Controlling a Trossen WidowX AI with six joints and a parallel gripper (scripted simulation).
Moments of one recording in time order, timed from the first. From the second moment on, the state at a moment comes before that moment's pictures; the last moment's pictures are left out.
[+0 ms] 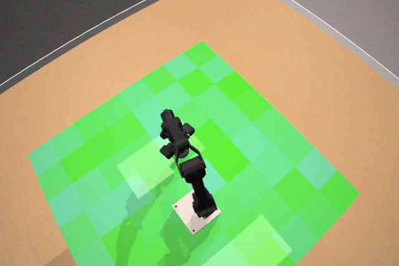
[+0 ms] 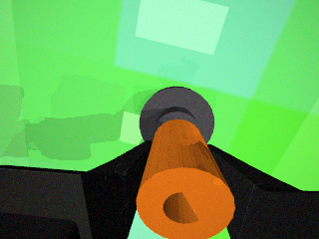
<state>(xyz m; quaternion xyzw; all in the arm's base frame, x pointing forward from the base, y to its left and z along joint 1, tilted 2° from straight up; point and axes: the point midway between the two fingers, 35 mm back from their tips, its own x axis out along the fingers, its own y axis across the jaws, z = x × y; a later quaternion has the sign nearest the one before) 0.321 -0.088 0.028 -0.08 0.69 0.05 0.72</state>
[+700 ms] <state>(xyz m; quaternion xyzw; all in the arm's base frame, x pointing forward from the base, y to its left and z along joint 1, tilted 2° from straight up) 0.320 -0.088 0.030 -0.15 0.68 0.12 0.71</state>
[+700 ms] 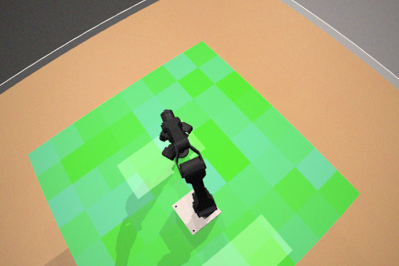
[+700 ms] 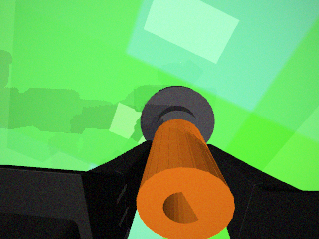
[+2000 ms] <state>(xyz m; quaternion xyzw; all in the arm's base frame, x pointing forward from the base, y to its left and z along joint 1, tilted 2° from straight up) 0.320 -0.088 0.030 -0.16 0.68 0.13 0.71</state>
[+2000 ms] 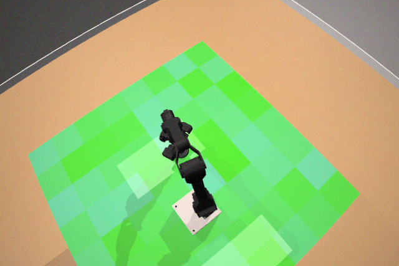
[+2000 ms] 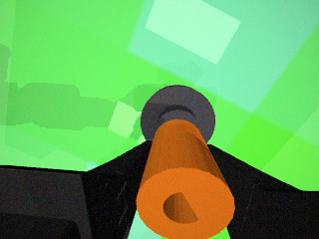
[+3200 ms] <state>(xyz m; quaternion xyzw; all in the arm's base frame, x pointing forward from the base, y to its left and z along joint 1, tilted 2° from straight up) 0.320 -0.088 0.028 -0.23 0.66 0.20 0.69</state>
